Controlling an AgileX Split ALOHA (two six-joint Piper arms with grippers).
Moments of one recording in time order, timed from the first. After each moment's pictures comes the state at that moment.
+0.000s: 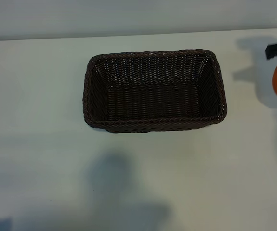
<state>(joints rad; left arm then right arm) -0.03 -0.01 -0.50 0.00 1.09 -0.02 -0.05 1.70 -1.36 -0.05 1.04 0.10</state>
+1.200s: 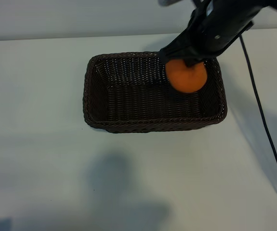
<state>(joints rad) -0.03 -0.01 -0.50 0.00 1.09 -0.03 0.42 1.79 -1.55 0.02 0.96 0.09</state>
